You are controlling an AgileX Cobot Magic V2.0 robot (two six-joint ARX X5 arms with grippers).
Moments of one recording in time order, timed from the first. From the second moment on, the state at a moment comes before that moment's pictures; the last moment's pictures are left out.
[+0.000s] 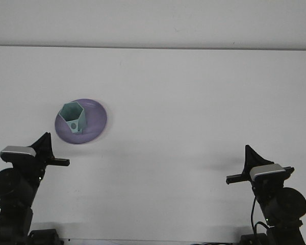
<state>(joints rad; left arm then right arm) 0.08 0.50 0.55 -0.05 0.12 0.03 0.09 0.35 0.49 -0.22 -0.07 -0.02</state>
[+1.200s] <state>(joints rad) 0.08 0.25 0.41 0.02 0.12 -0.07 0.09 0.25 0.49 -0.29 0.00 -0.02</state>
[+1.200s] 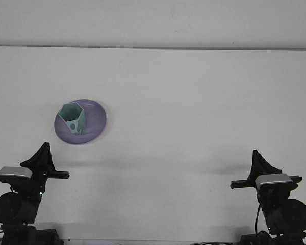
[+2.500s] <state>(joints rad) -0.01 0.00 0.03 0.17 0.10 0.02 0.09 0.25 0.49 -0.29 0.00 -0.02</state>
